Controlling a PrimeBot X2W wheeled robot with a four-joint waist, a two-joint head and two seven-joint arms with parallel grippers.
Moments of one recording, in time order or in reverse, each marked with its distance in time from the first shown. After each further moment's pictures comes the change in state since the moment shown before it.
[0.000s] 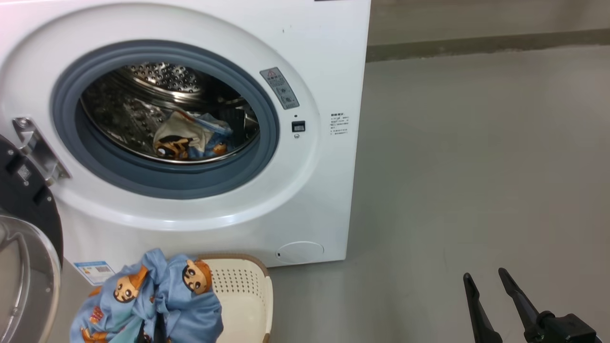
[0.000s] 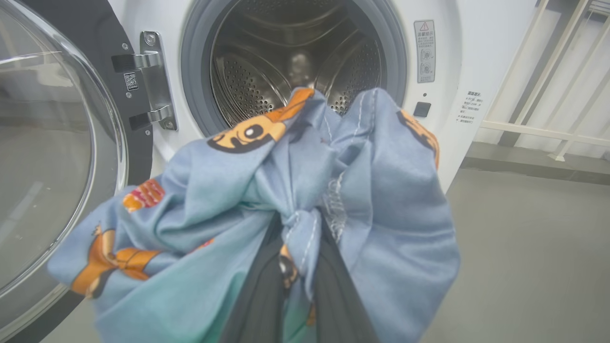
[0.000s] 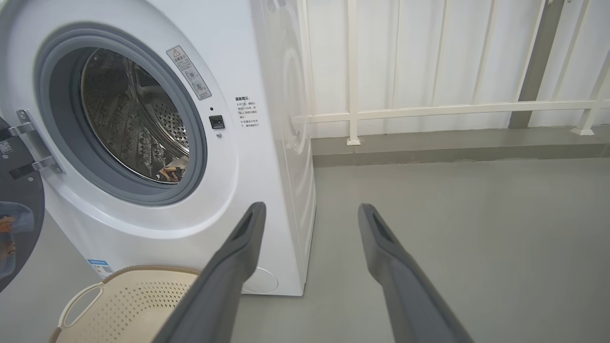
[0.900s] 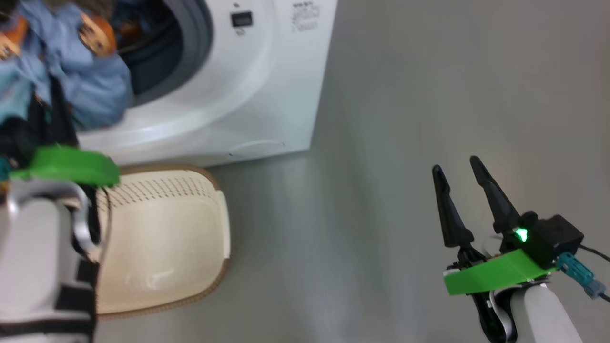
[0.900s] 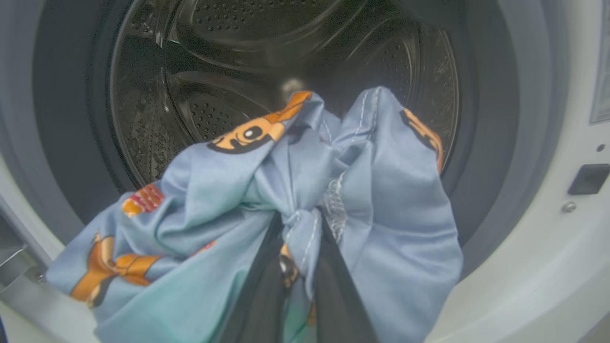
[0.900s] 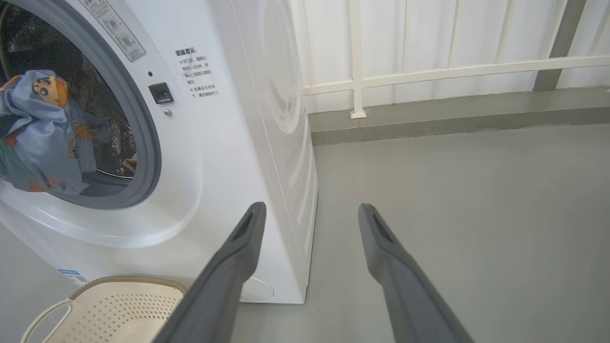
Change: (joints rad) left arm -0.880 0.115 0.106 0.442 0.079 -0.082 -0.007; right arm -0.350 0.017 0.089 0.000 0.038 0.000 0.000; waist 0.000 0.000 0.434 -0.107
